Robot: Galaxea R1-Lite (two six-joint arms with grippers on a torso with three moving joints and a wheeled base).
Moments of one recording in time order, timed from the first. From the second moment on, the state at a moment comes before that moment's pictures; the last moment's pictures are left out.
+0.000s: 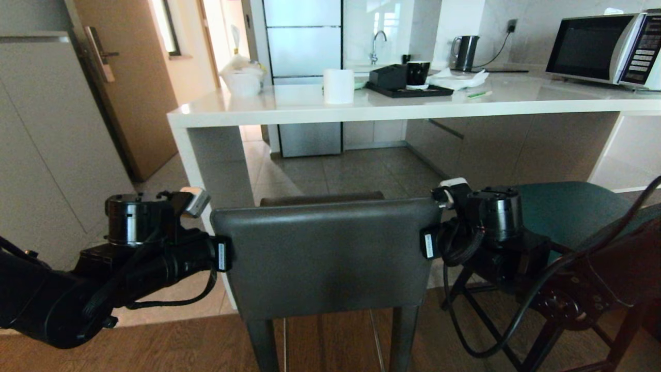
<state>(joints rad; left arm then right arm) -0.29 1.79 -0.64 -0.74 -0.14 -0.07 0.51 1.92 -0.81 -0.77 -0.25 -0.02</state>
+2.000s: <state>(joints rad) -0.33 1.90 -0.78 -0.71 -0.10 -0.02 0.53 2.04 -0.87 -0.87 -0.31 0.04</state>
